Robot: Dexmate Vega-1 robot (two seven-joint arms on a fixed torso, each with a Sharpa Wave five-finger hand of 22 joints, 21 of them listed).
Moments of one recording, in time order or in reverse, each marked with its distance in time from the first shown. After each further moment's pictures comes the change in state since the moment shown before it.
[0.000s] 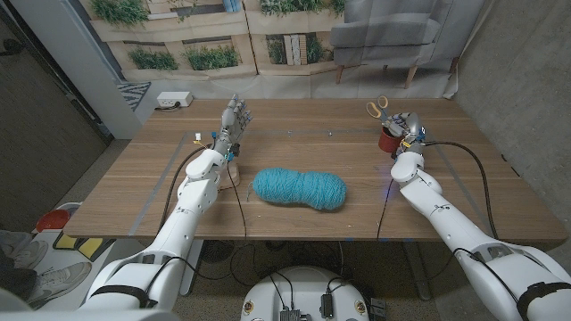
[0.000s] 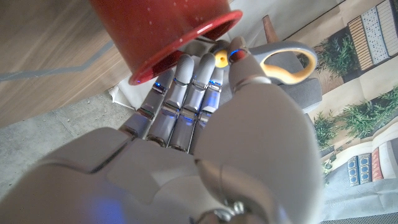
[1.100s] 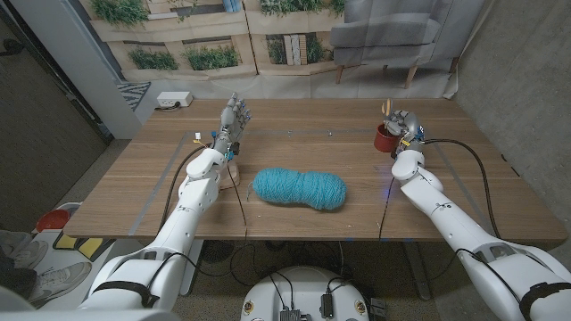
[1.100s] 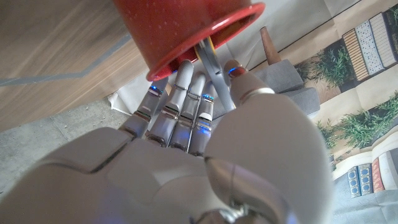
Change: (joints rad) left arm -0.016 -0.006 -0.003 0.031 -0.003 -0.027 -0.003; left_hand 0.004 -0.004 -0.004 -0.004 0.000 0.000 0.000 0.000 0.000 0.000 0.000 0.000 0.000 0.000 0.000 0.000 0.000 0.000 0.000 0.000 -0.002; right arm -0.001 -0.014 -0.006 -0.036 0.010 -0.050 0.054; right_hand -0.210 -0.084 0.250 0.097 -0.023 -0.373 -0.046 -0.103 0.069 -0.332 0.001 -0.103 0.041 -0.149 0.033 -0.152 -0.033 -0.098 0.044 0.008 -0.019
